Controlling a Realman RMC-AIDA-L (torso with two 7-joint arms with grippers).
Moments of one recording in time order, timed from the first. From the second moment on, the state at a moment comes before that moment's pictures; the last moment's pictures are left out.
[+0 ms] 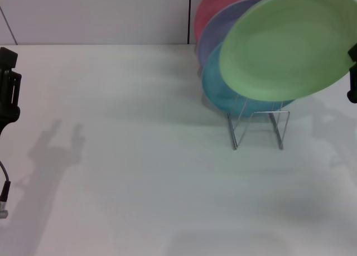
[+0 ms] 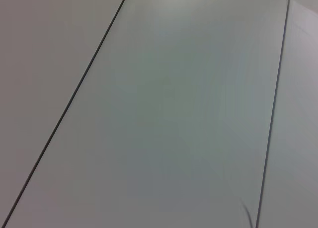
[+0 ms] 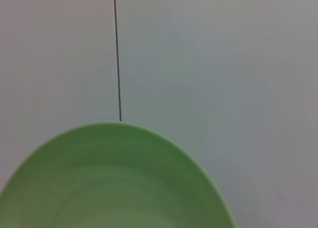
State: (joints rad) left arm -0.17 -2.06 -0.75 -0.47 2.36 1.64 -0.33; right arm 0.42 2.08 0.55 0.00 -2.13 -1.59 0.38
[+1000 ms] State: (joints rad) left arm -0.15 -2.06 -0.74 -0.48 2.36 1.69 -0.33; right arm 0.40 2.08 0.51 0.02 -2.15 -1.55 0.38
